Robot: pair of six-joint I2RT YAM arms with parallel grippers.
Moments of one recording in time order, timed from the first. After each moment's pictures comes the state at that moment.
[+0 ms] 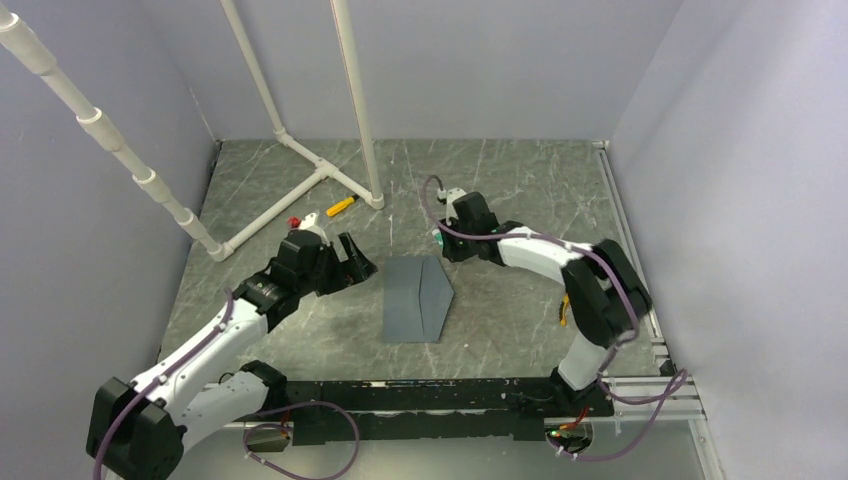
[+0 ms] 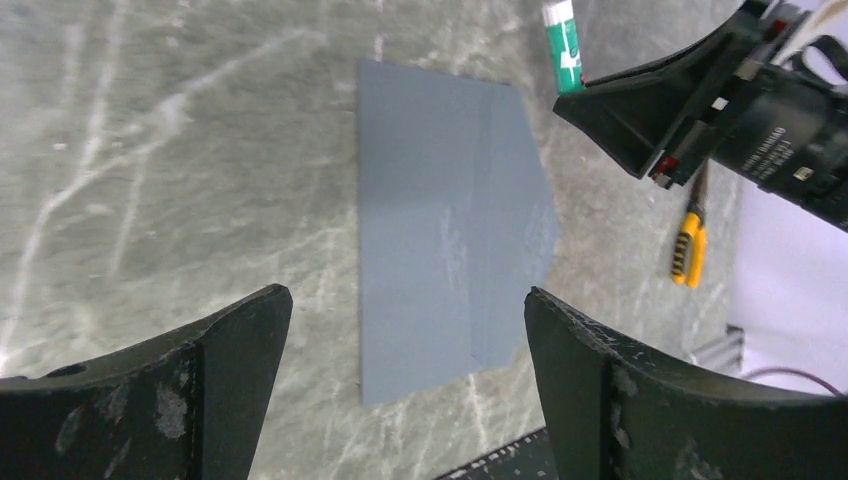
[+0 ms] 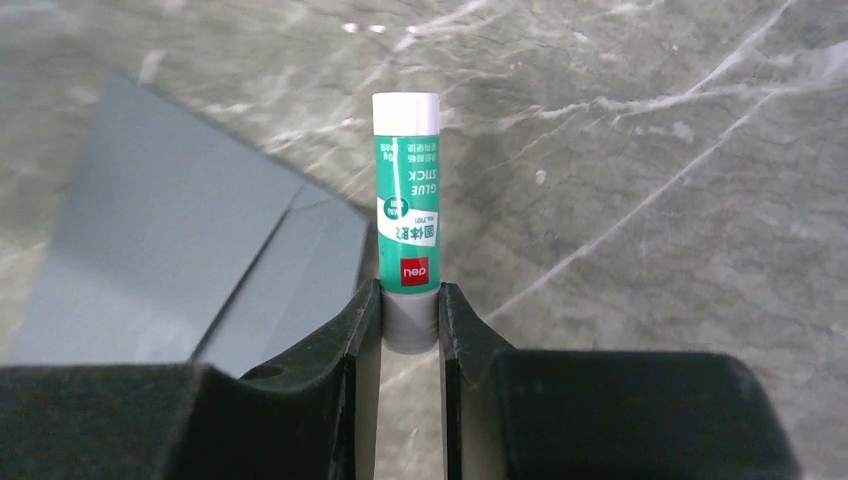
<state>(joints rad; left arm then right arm) -0.50 0.92 0.61 -0.31 0.02 -0.79 0.57 1.77 1.04 -0.15 -0.02 0.12</state>
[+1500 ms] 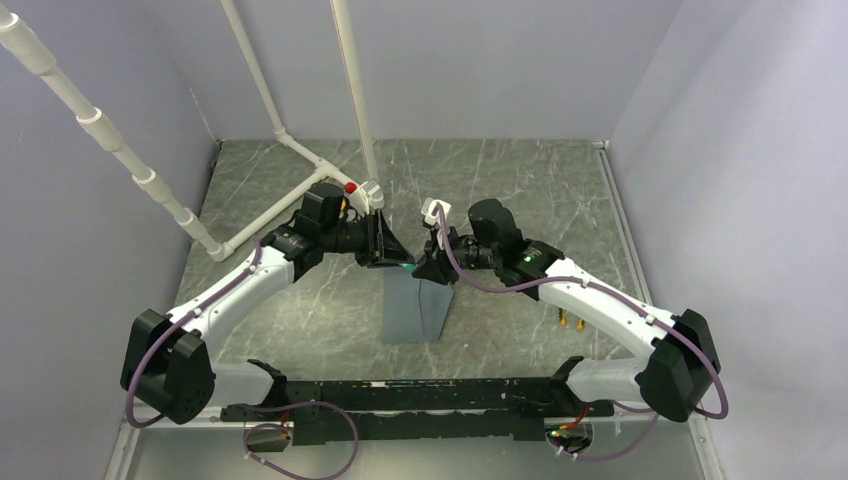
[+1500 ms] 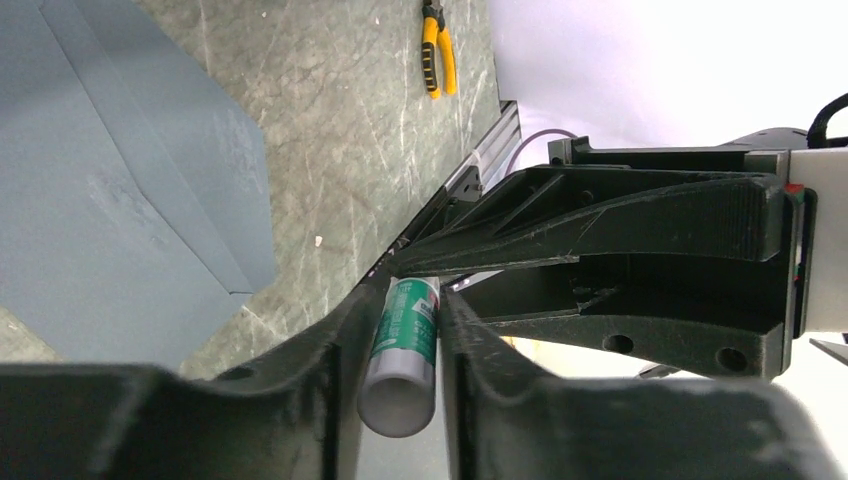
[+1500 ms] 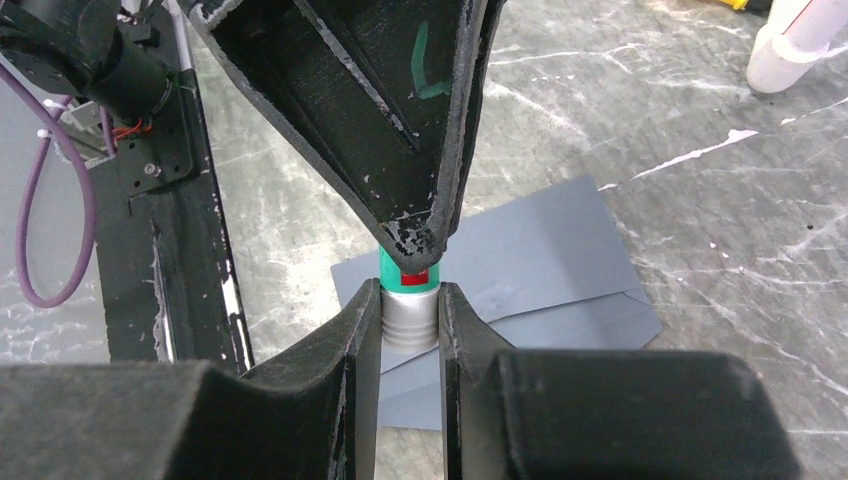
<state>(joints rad) -0.50 1.29 0.94 -0.23 0.72 -0.81 0.75 1.24 0.94 -0.18 -0.52 -0.11</state>
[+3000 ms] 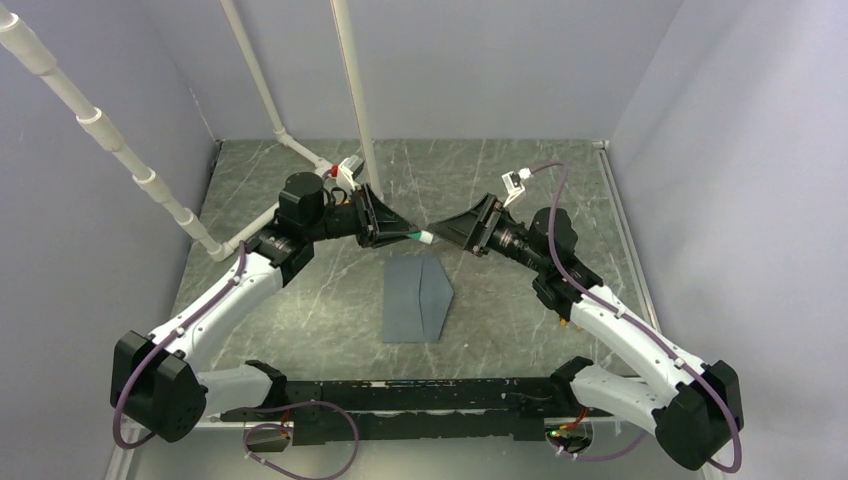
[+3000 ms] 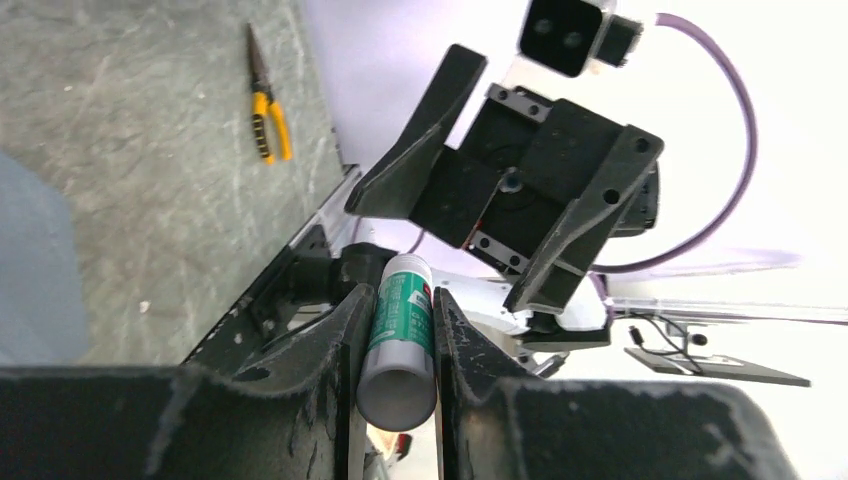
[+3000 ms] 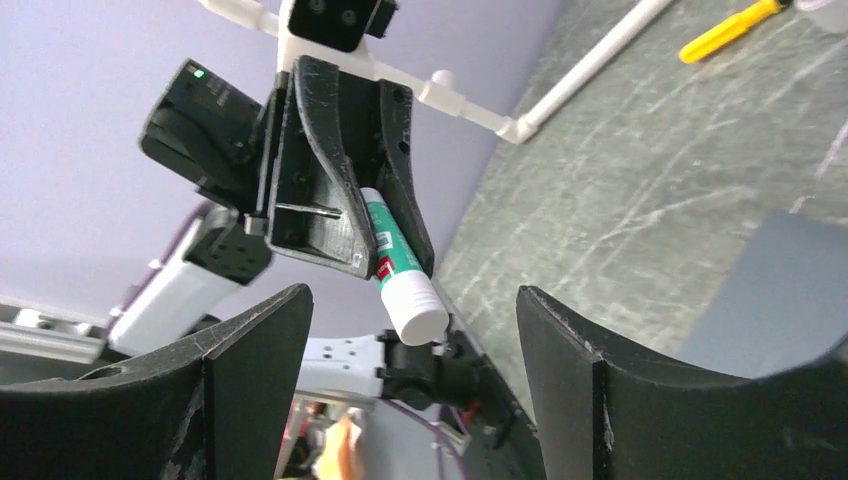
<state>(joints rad) -0.48 1.20 0.96 0.01 0.75 -1.16 0.56 1.00 0.72 0.27 -0.46 1.02</state>
